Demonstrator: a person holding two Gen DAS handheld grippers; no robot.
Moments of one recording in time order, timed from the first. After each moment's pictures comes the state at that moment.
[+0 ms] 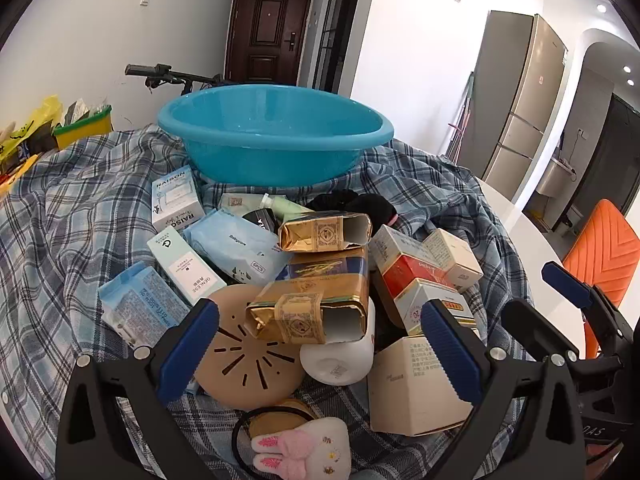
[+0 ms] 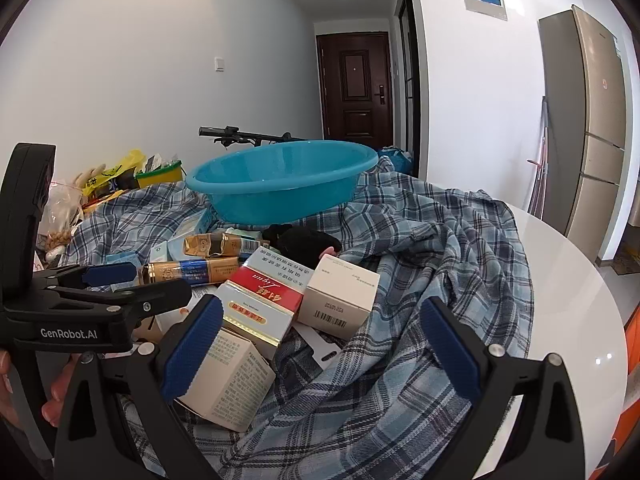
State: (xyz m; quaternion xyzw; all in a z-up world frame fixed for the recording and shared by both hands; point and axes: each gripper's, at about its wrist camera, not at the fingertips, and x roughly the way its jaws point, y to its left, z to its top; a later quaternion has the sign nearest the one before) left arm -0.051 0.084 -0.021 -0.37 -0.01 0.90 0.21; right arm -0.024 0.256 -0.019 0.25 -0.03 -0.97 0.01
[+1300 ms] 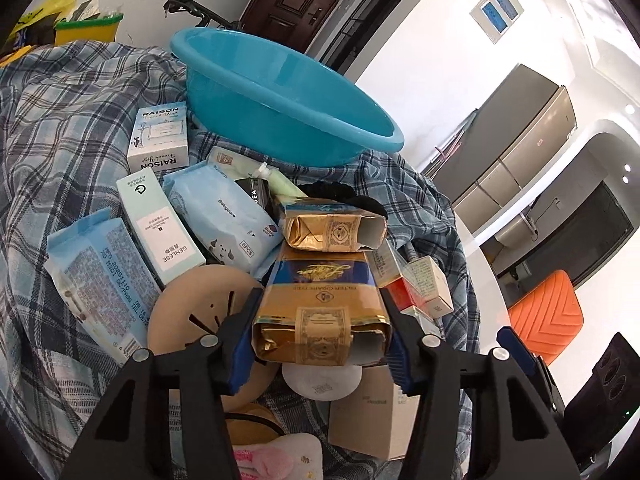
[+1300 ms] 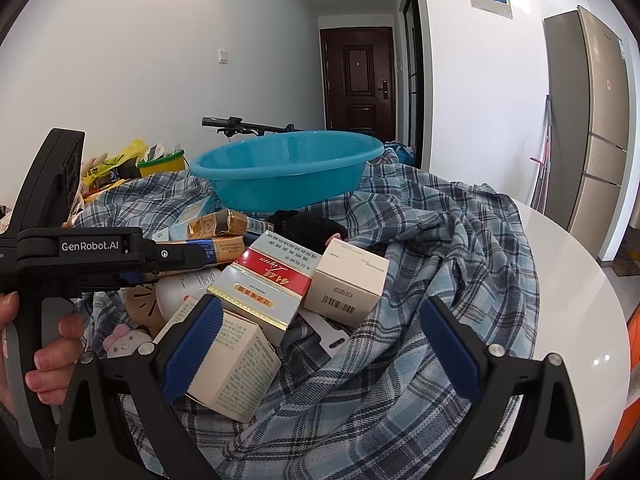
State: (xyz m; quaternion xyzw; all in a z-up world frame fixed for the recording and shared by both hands) left arm -0.079 0.058 -0.040 -0.42 -0.17 0.86 0.25; right arm -0.024 0.248 -0.029 0.26 -0.02 -0.96 0.02
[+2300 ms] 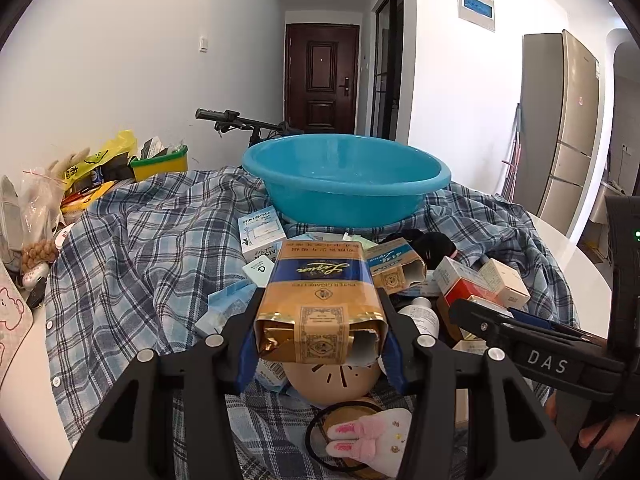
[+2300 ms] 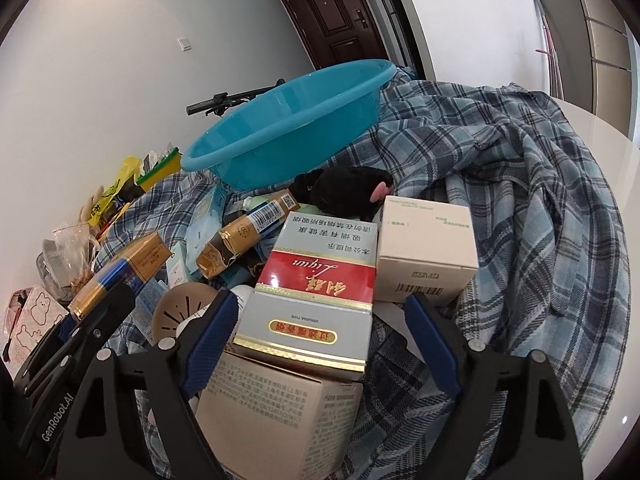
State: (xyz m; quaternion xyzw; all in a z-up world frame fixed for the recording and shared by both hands) left arm -0.012 0.057 -0.004 -0.28 0.01 0.96 0.09; right arm -0.088 0.241 -0.055 0.36 -0.19 -0.91 0.05
